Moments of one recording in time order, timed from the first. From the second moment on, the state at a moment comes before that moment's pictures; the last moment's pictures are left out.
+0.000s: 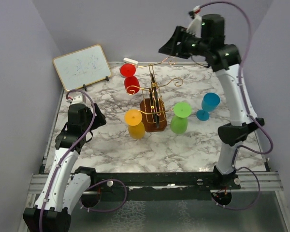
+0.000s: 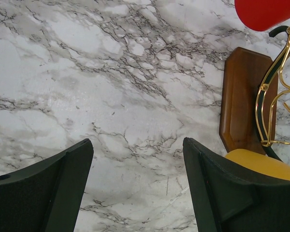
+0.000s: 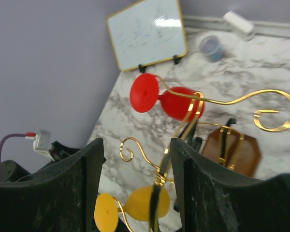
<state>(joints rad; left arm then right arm) -0.13 0.76 0.74 -0.59 -0.07 -0.46 0.33 1.85 2.49 -0.95 -0.39 0.48</state>
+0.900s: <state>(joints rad) 0.02 1.34 1.05 -0.03 0.57 -0.90 0.59 1.30 2.08 -0.80 -0.17 0.46</state>
